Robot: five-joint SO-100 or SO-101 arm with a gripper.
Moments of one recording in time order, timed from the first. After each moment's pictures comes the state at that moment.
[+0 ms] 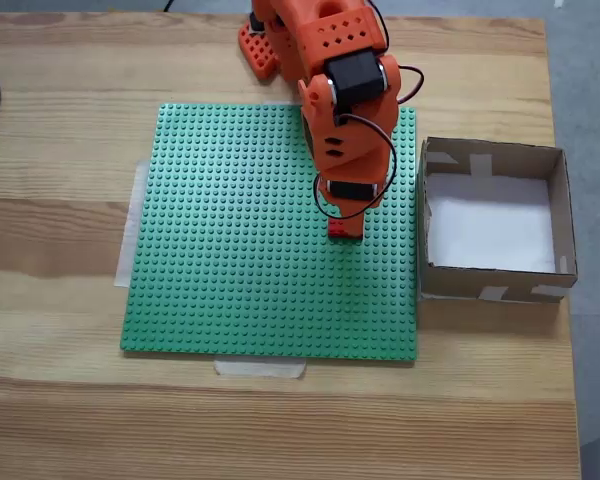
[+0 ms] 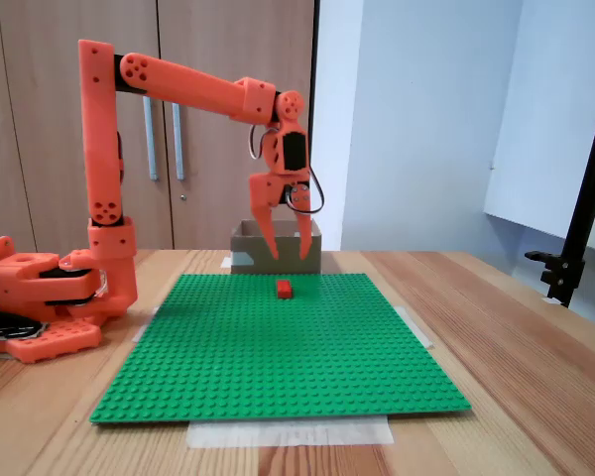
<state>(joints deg) -24.0 90.6 90.7 75.7 25.7</state>
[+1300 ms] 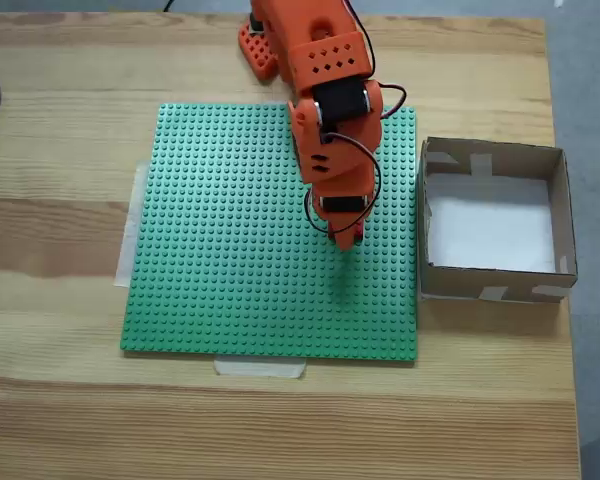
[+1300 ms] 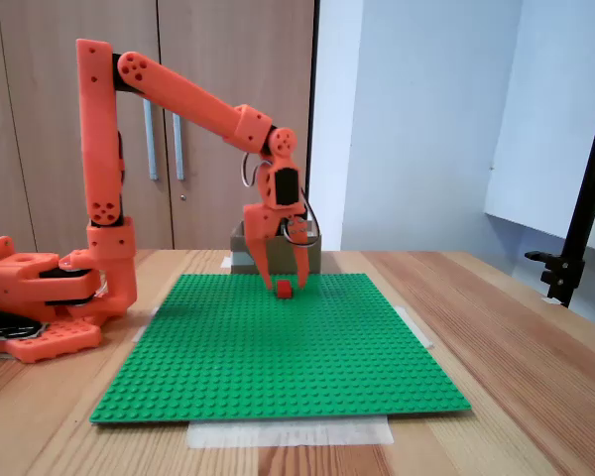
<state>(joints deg) -21.7 90.6 105.7 61.7 14.7</state>
